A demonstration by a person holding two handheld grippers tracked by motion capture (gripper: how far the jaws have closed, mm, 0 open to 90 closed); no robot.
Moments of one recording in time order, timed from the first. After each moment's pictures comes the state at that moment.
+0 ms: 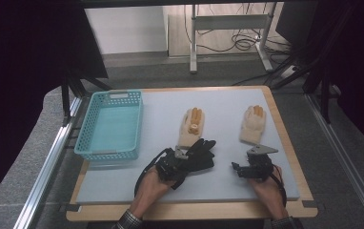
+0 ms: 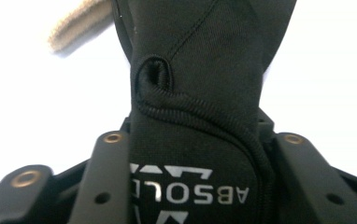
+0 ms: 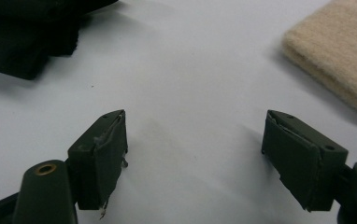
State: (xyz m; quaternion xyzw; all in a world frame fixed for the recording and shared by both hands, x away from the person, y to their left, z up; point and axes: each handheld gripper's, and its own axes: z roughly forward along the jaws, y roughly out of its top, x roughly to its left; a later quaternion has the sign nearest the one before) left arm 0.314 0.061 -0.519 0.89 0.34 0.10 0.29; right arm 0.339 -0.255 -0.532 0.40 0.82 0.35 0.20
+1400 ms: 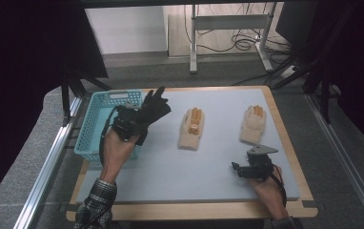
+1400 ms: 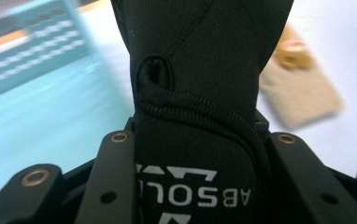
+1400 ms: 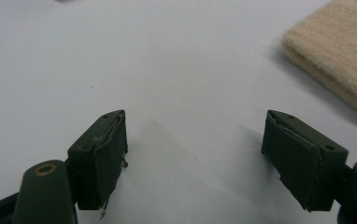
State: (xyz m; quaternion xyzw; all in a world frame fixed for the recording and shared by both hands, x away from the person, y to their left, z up) left arm 0.380 0.194 -0.417 0.77 0.51 0.21 0.31; right arm 0.339 -0.255 -0.532 0.40 0.82 0.35 0.20
